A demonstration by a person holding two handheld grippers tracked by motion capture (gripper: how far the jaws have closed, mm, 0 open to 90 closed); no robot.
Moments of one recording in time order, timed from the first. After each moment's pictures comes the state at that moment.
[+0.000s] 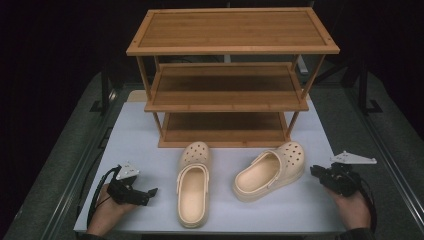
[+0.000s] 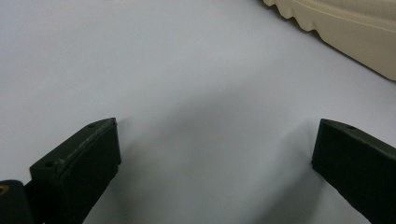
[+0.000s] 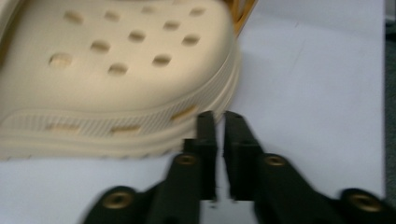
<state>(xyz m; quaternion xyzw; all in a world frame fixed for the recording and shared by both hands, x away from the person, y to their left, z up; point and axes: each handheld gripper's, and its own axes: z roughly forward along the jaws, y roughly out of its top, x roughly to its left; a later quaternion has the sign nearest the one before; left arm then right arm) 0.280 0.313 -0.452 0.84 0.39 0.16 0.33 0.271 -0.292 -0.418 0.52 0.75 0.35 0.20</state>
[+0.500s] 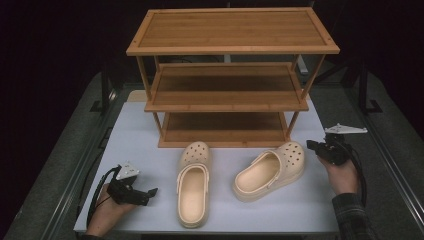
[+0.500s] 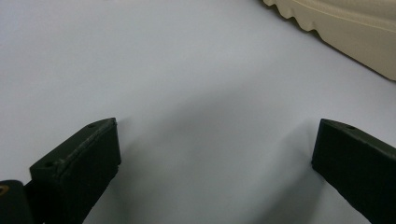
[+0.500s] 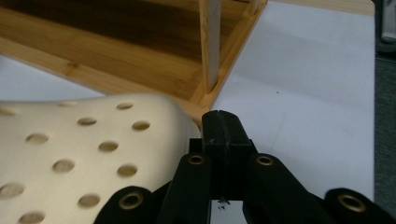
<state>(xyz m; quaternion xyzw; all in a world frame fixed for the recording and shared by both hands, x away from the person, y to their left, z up) 0.280 0.313 -0.452 0.84 0.39 0.16 0.33 0.346 -0.295 -0.405 0.52 0.74 0.37 0.20</state>
